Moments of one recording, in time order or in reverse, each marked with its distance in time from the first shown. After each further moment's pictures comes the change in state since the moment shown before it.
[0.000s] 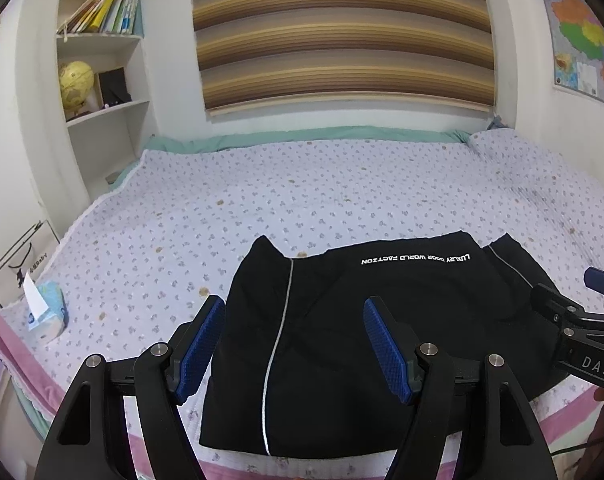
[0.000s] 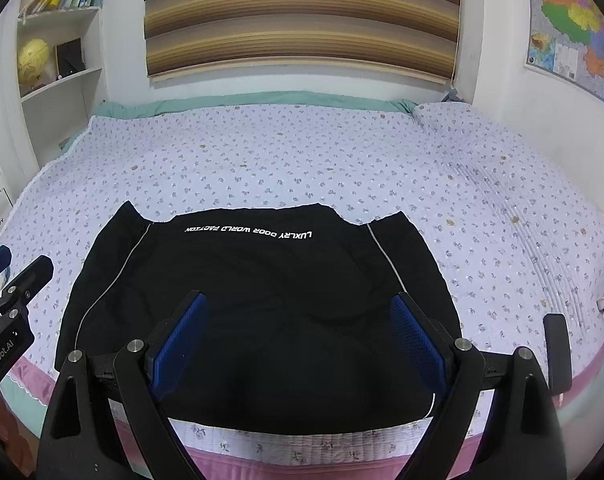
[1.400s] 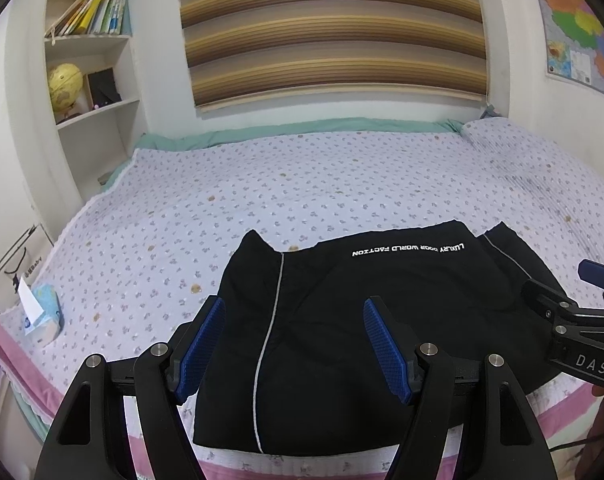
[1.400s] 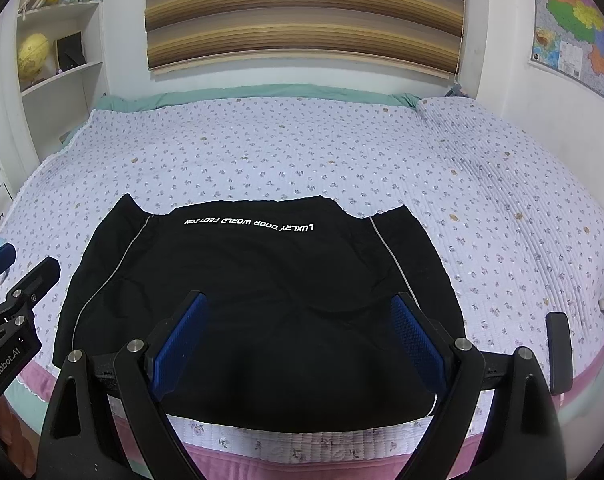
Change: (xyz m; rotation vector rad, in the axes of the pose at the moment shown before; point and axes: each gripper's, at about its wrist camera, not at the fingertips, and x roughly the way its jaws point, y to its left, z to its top) left arm 0.001 -0.010 -0.004 0.028 0.022 -0.013; right arm 0.006 0.000 -0.003 -0.004 0.023 0.002
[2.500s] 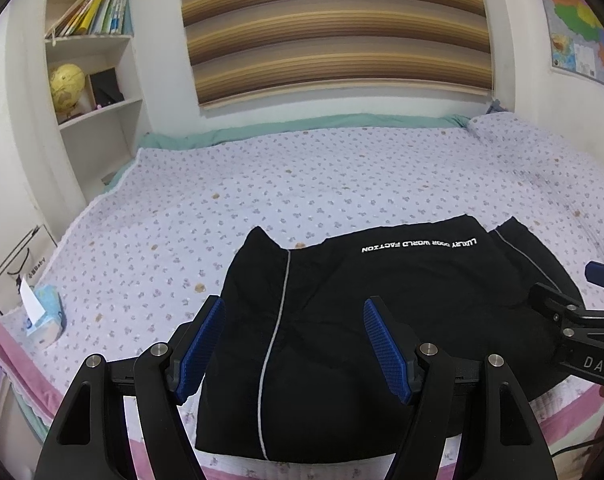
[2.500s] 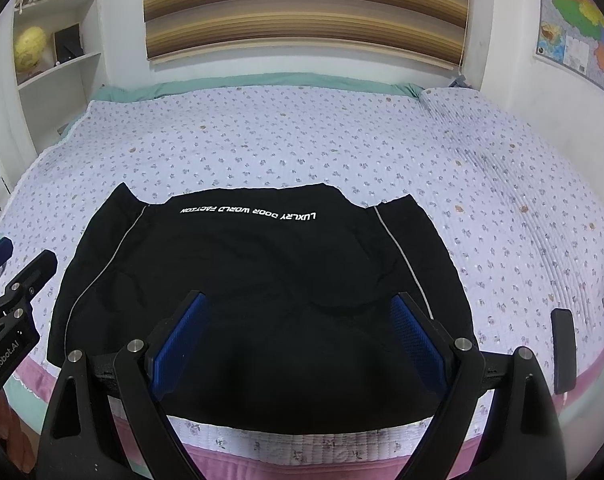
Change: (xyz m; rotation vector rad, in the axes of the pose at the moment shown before) left arm 0.017 0.002 -0.002 0.011 0.011 0.020; right arm 0.016 -0.001 -0.001 -0.007 0.038 0.006
